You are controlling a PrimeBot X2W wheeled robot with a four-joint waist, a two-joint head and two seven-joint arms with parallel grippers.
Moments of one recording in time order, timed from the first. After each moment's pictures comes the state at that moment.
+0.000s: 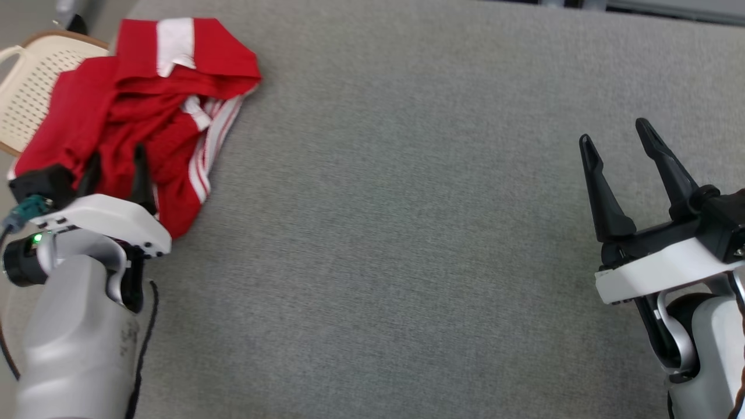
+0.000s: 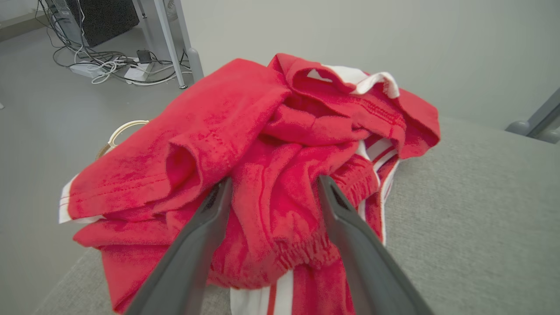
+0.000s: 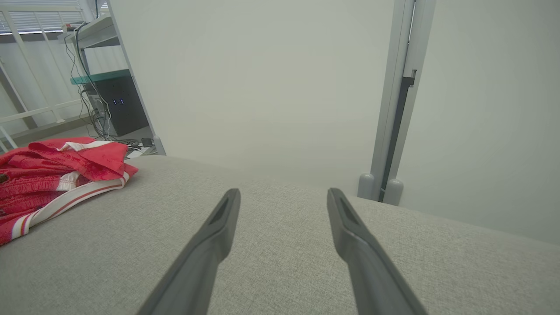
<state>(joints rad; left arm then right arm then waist) -0.69 0.14 0.07 0.90 -0.29 -0.09 -0.22 -0.30 -0.21 0.14 -0.06 0.17 0.13 0.03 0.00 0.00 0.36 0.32</state>
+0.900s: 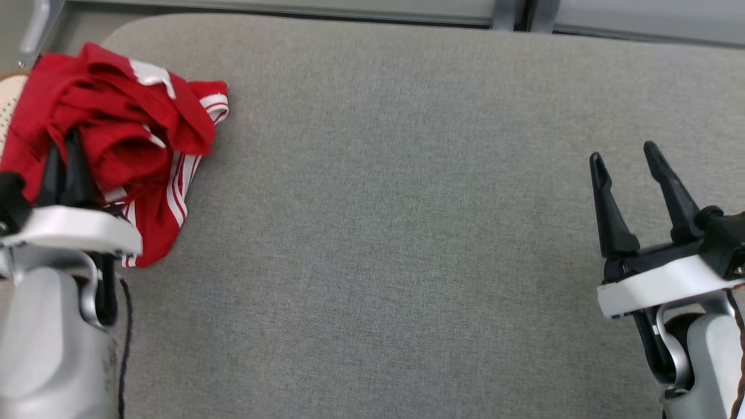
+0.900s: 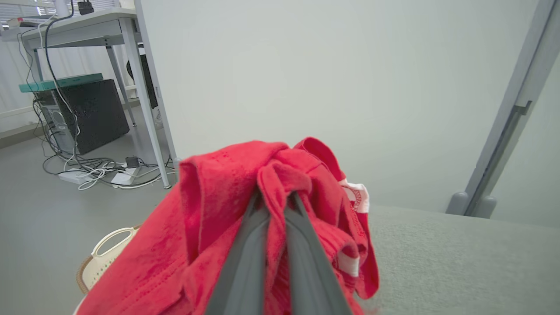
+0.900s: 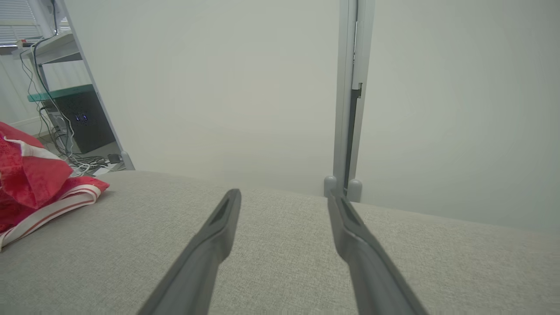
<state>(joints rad) -0.57 0.18 0.16 0.56 -0.23 -0.08 -0.26 -0.27 -0.18 0.10 0.01 0.19 0.13 -0.03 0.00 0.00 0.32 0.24</state>
